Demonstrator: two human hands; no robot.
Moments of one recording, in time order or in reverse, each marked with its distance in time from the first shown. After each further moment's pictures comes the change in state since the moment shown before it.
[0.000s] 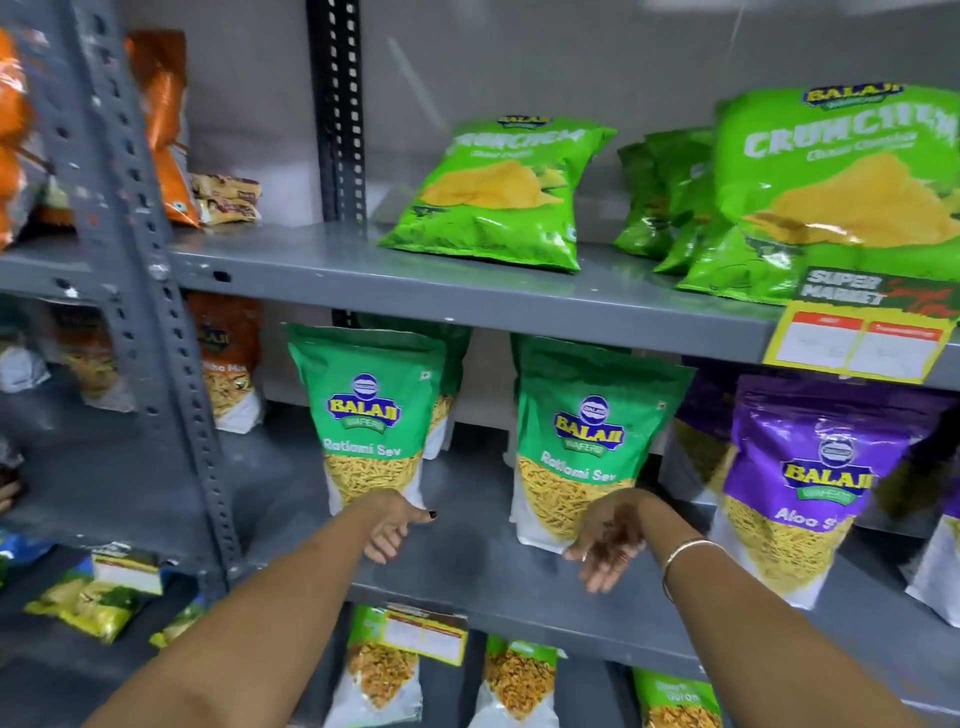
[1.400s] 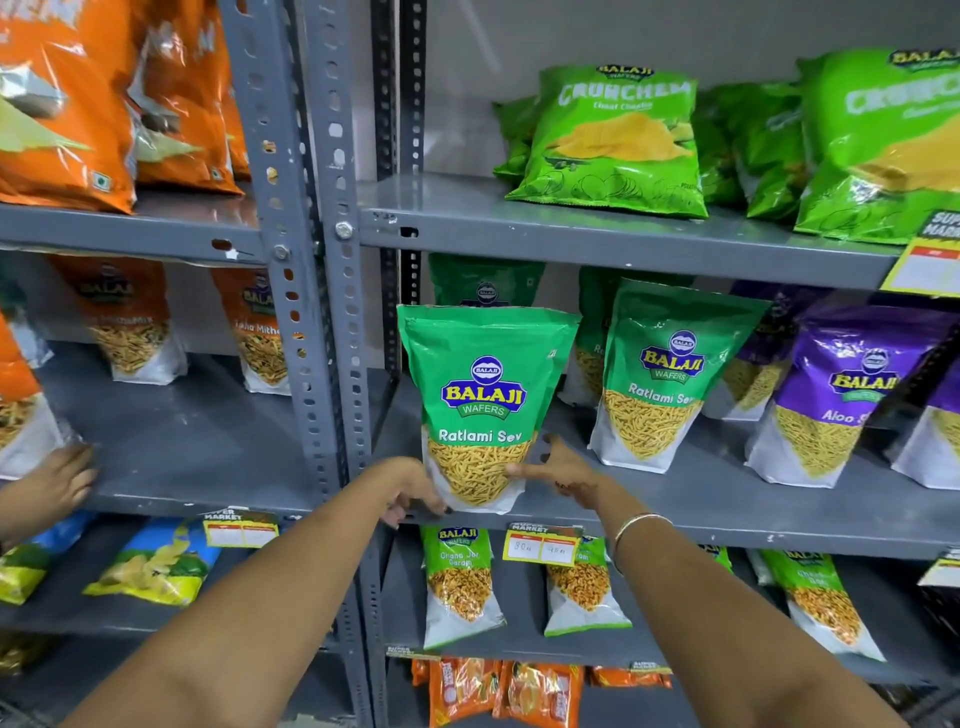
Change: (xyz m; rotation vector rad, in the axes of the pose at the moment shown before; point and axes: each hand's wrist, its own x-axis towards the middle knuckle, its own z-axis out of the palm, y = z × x) left_hand -0.004 -0.099 -0.096 0.382 -0.117 0.088; right_hand 0.015 -0.101 0.219 0.298 0.576 -0.482
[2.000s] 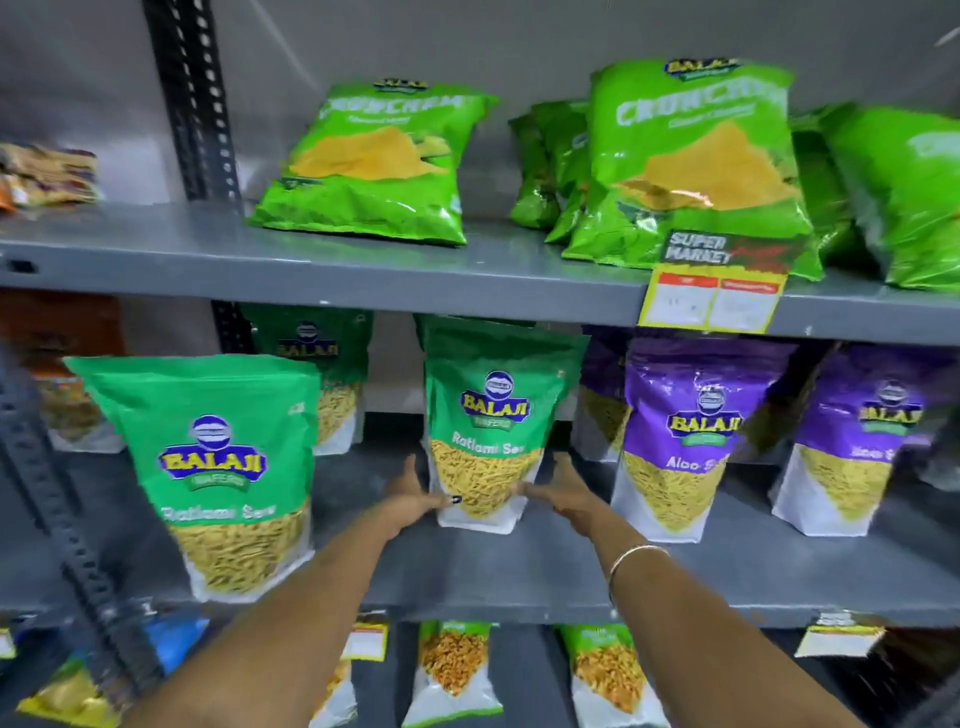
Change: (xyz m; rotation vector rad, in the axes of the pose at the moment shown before) left_hand 0.064 0.227 0.122 -0.355 0.336 0.409; right_hand 0.064 0.098 -0.243 0.168 0.229 -0.032
